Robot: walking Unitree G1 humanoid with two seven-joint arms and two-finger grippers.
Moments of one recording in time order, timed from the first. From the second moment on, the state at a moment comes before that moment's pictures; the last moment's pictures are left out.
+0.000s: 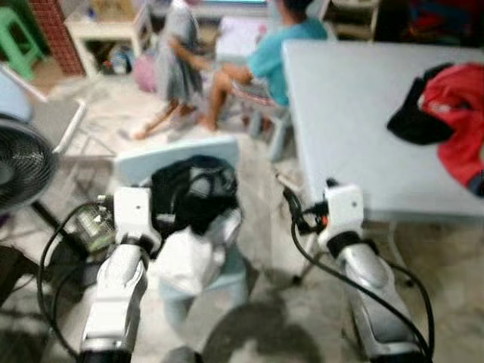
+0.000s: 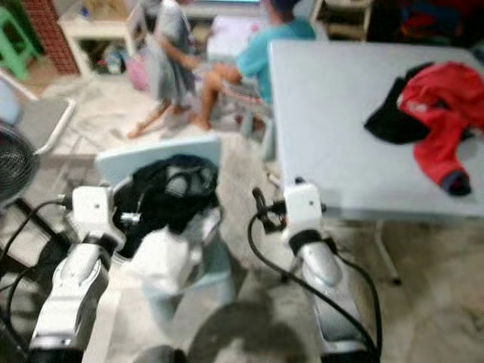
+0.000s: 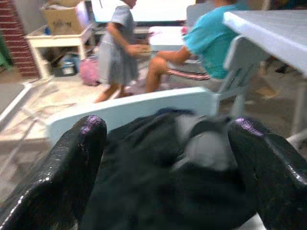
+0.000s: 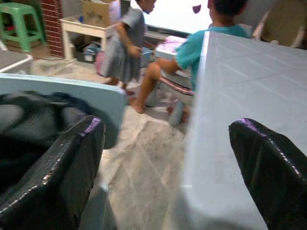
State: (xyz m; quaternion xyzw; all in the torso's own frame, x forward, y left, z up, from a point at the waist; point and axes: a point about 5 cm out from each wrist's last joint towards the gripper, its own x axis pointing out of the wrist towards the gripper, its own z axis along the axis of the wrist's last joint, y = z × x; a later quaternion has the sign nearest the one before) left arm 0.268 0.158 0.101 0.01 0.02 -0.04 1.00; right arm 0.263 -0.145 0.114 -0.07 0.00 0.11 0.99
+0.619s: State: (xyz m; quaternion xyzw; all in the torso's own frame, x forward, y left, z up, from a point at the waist) left arm 0.275 0.153 0.096 0.01 0.04 -0.04 1.00; right arm 0.260 -0.159 0.110 -0.07 0.01 0.09 0.99
